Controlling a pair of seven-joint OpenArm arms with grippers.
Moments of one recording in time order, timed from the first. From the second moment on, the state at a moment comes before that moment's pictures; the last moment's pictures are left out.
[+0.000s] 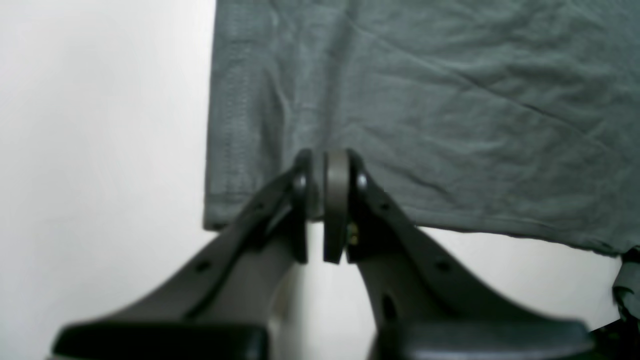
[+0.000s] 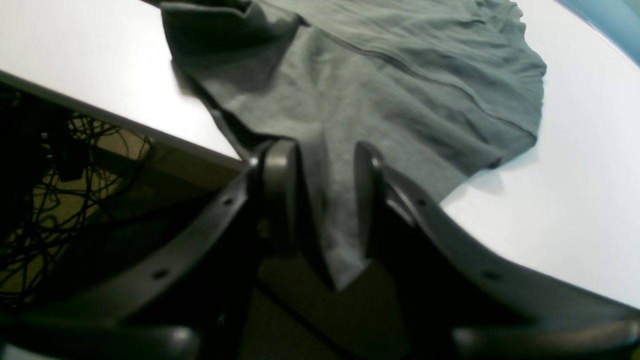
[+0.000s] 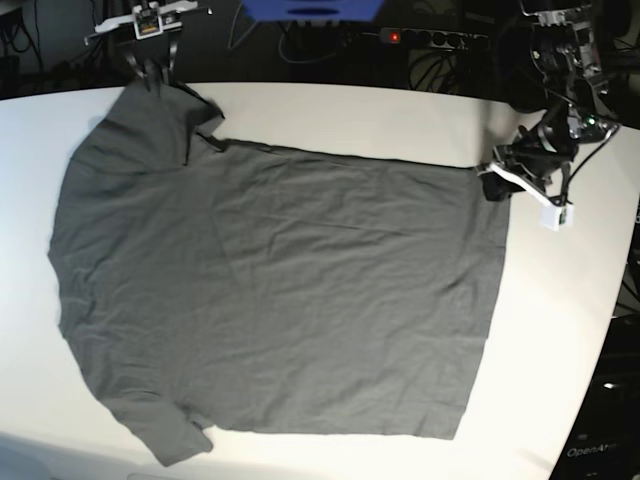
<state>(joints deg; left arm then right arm) 16.0 -12.5 -20.9 96.2 -37.8 -17.3 52.9 -41.8 -0.5 22.9 69.1 -26.3 6.4 54.0</state>
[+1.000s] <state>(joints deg) 16.8 -12.3 -21.0 96.9 -38.2 -17.1 55.3 -41.2 -2.3 27.9 76.0 -26.7 6.6 48.0</state>
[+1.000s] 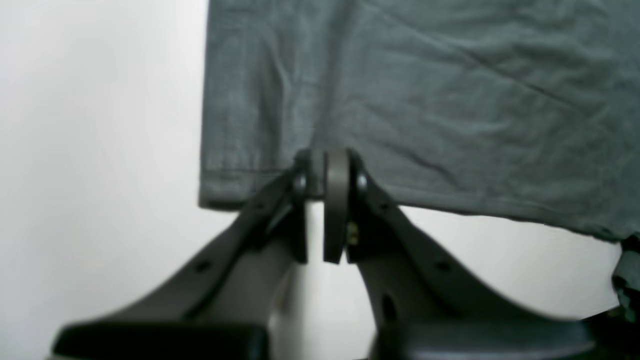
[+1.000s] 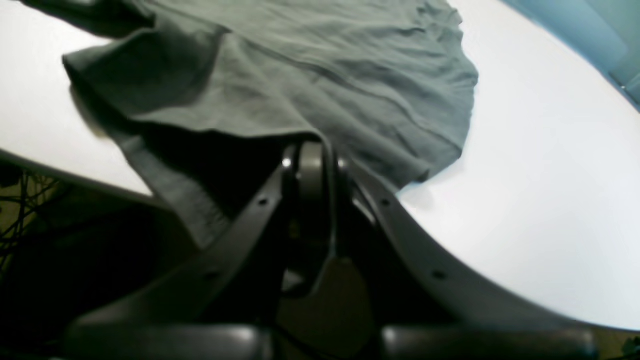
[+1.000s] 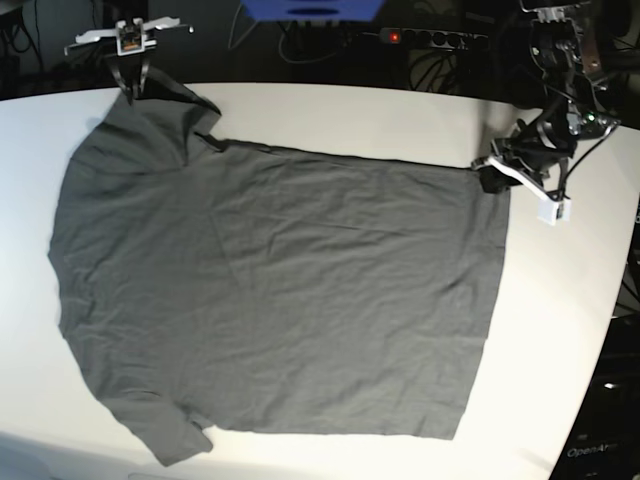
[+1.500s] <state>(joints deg) 16.8 -12.1 -21.0 98.8 -38.5 -17.1 55.3 -41.2 -2.2 28.7 88.1 -30.8 6.8 47.6</state>
